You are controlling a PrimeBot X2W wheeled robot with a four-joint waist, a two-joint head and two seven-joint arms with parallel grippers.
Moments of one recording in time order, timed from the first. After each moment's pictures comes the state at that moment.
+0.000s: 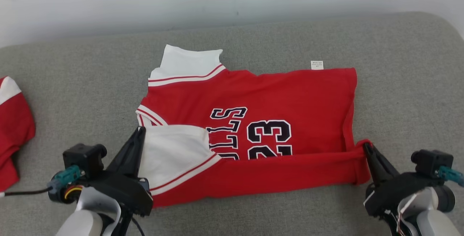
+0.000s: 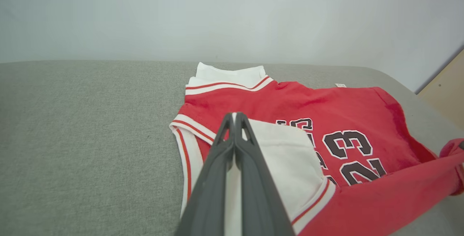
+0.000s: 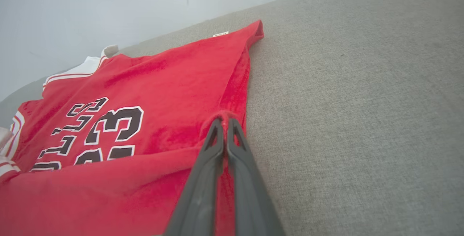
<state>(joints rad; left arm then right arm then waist) -0.34 0.32 -0.36 -0.06 -0.52 0.15 0.08 -0.19 -0.29 0.22 0.17 0.49 0.13 0.07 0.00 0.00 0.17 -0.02</state>
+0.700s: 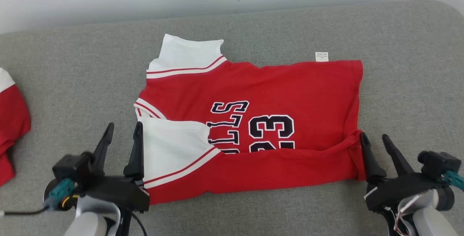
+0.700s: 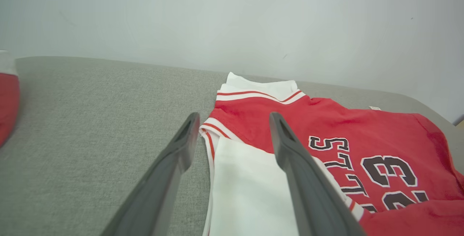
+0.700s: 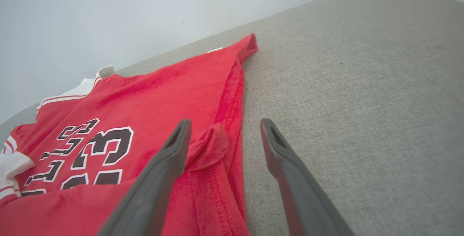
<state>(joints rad) -0.39 0.26 -0.33 0.09 -0.51 0.18 -0.12 -0.28 -0.30 0.28 0.29 0.57 0.13 -0.11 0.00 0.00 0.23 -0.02</state>
